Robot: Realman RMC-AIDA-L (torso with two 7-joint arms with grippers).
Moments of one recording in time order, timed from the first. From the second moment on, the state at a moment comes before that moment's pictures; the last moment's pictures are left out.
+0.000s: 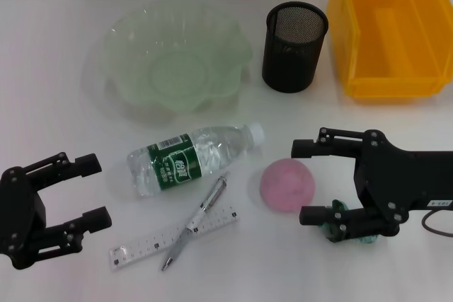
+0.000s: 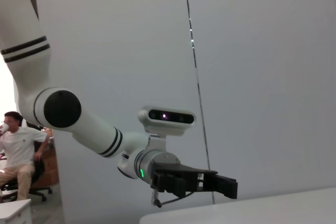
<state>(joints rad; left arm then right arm) -0.20 -1.97 0.76 0.56 1.71 2.00 -1.13 0.50 2.08 -0.67 -0.50 -1.96 -1.98 1.01</state>
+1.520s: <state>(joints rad) -0.76 -2.08 1.52 1.02 2.08 1.42 -1.85 0.27 1.99 -0.58 -0.54 -1.99 -1.75 1.09</state>
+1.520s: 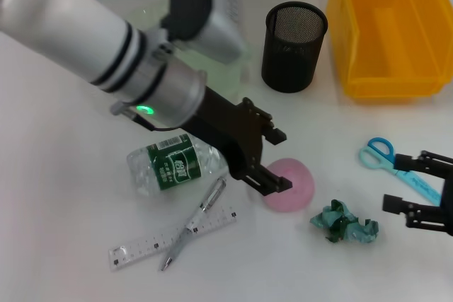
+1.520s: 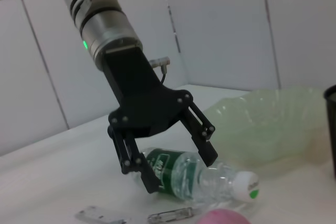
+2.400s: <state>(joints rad) -0.75 -2.08 1.85 1.01 2.10 1.14 -1.95 0.26 1.99 -0.56 -0.54 -1.99 -1.75 1.09</state>
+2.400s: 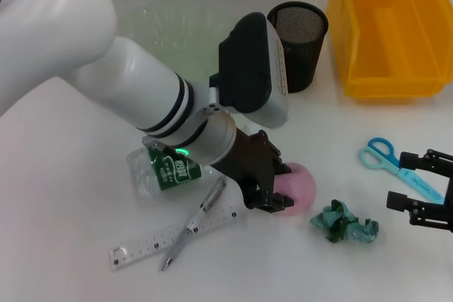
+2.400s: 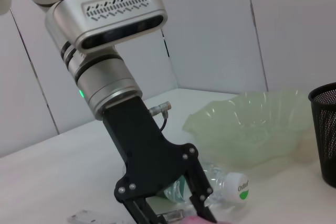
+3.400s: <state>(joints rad) -0.52 -2.07 1.45 1.22 1.72 1.17 -1.82 0.26 2.00 -0.56 -0.54 -1.99 -1.74 1.08</state>
